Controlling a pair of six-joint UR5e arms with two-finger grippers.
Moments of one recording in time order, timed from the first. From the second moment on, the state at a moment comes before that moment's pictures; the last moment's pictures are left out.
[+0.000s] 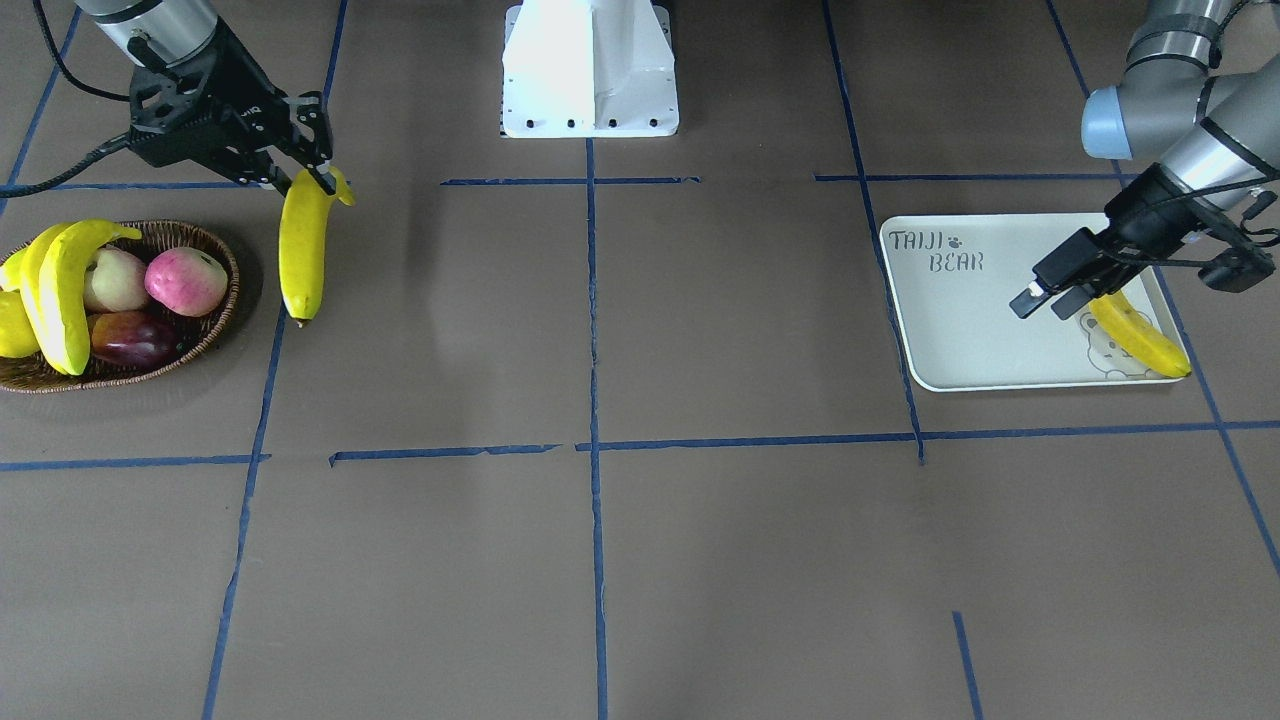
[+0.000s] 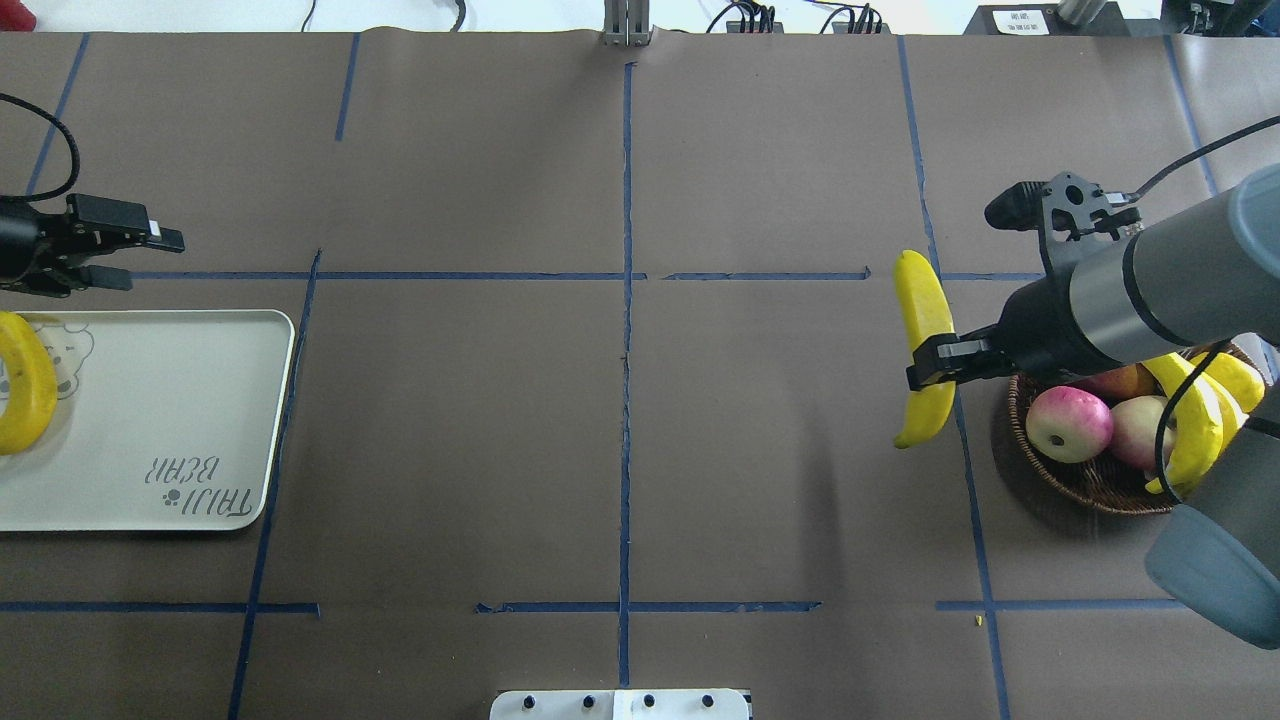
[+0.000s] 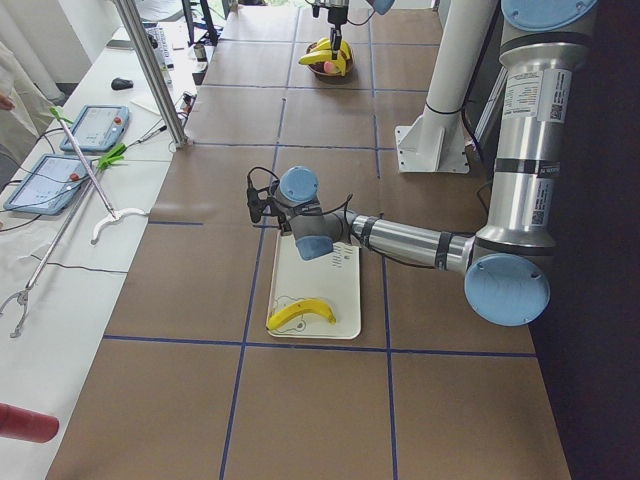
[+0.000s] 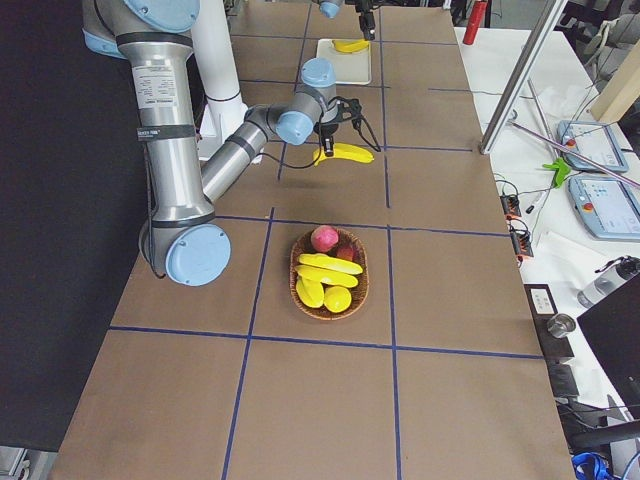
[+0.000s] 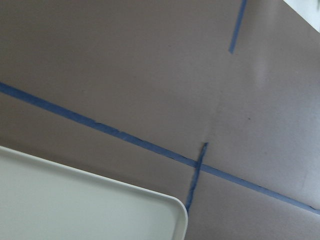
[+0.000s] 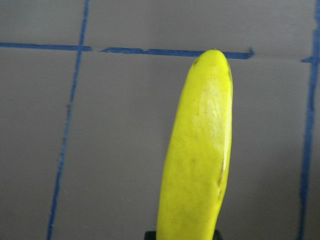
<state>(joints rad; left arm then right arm) -1.06 -1.65 -1.65 -2.63 -2.29 -1.42 0.75 -1.41 2.17 -1.33 2.12 1.03</state>
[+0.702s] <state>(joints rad) -0.95 -1.85 -1.65 -2.63 -2.28 -1.72 0.66 -1.22 1.79 -0.64 2.12 1.38</state>
